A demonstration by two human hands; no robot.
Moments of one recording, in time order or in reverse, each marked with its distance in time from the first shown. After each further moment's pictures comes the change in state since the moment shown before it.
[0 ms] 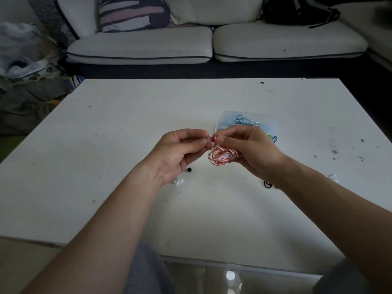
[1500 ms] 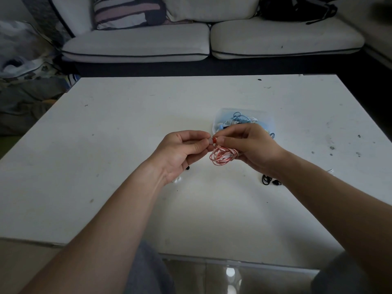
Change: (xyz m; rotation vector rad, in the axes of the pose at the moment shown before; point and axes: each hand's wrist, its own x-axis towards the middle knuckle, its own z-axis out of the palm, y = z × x) left_hand 0.005 -0.009 0.006 0.059 0.017 -0.033; right_hand 0.005 0.006 -0.015 -0.132 -0.047 -0.011
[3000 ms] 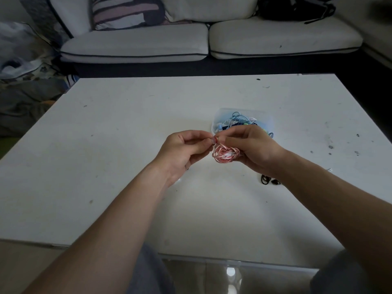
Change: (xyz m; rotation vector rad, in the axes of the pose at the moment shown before) left_hand 0.008 -0.011 0.002 0.049 -0.014 0.084; right_hand -0.001 0.000 -0.001 0.117 0.017 0.071
